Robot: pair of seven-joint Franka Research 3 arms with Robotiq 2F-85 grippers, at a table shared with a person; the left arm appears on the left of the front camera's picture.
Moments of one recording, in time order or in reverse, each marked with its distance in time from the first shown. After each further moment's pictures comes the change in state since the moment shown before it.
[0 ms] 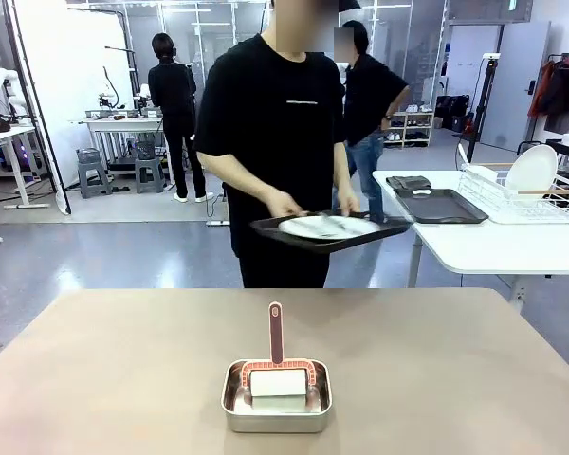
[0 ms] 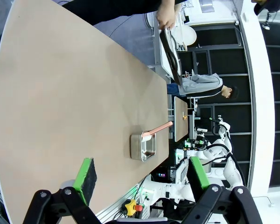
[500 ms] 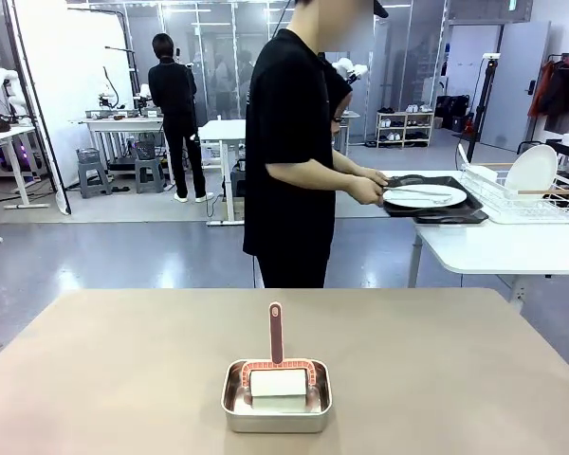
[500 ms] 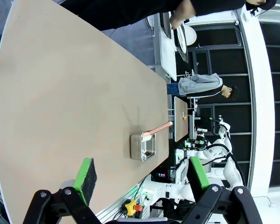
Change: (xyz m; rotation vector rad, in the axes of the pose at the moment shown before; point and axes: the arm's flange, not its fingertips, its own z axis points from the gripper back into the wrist) left arm 0.000 0.000 0.000 0.000 0.000 0.000; right arm 0.000 0.000 0.000 0.000 0.000 0.000
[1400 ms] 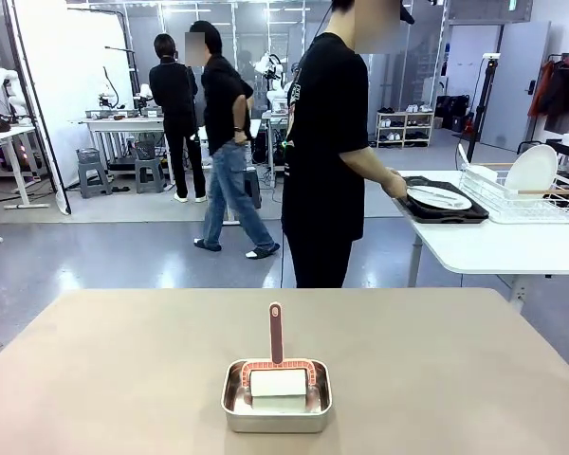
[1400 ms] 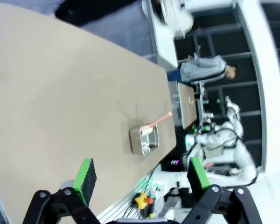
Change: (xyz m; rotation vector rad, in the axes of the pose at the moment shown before) left arm 0.014 -0.053 -0.023 0.015 0.087 -0.158; right arm 0.000 0.000 0.000 0.000 0.000 0.000
